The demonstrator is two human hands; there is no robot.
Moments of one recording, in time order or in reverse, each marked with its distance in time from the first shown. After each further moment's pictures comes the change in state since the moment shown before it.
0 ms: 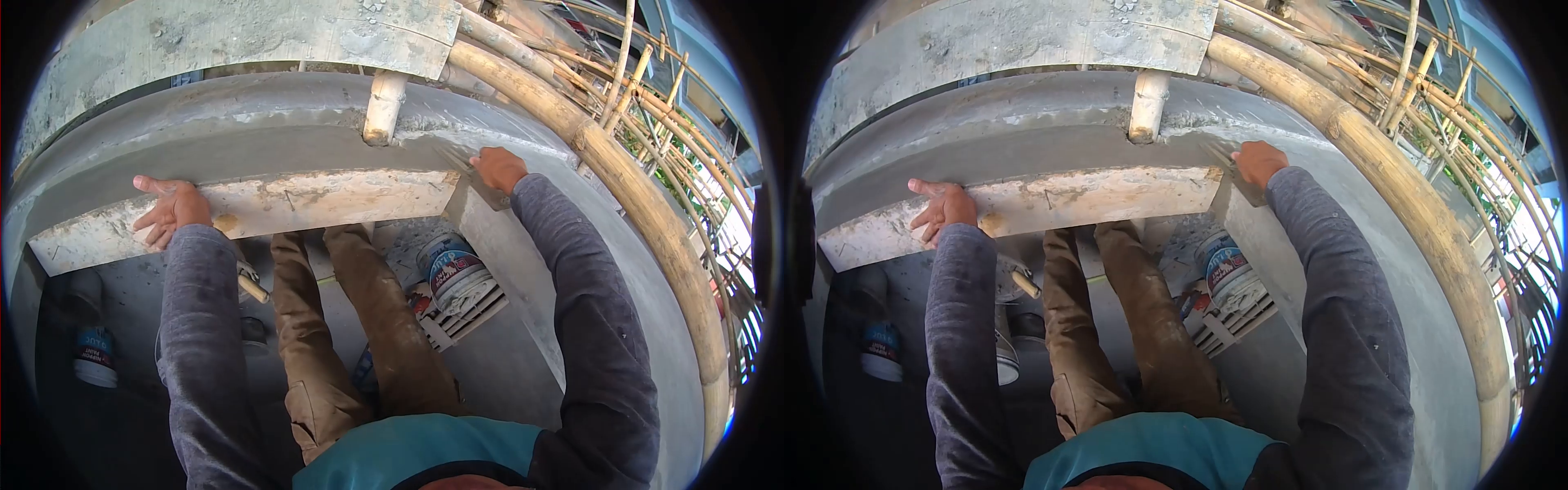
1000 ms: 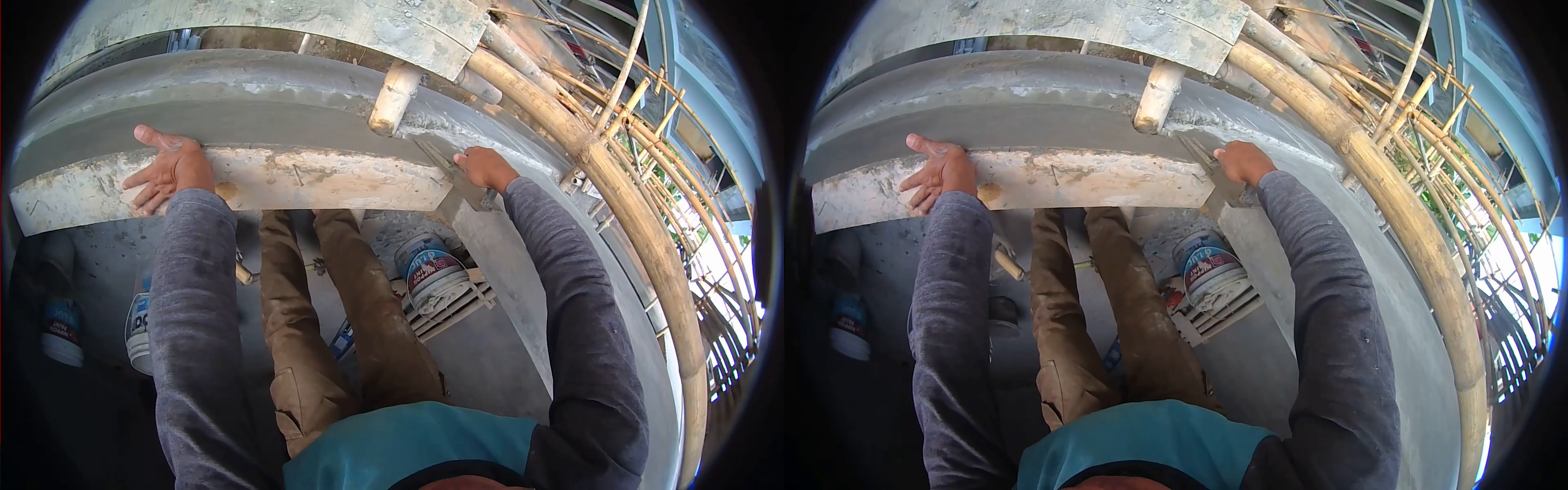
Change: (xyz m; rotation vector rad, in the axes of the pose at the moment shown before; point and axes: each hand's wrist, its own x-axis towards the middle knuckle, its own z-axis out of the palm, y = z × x) left_hand 0.001 0.009 -0.017 -0.023 -0.146 -0.027; right_hand 0.010 -0.037 -0.003 -0.123 -0.016 -0.198
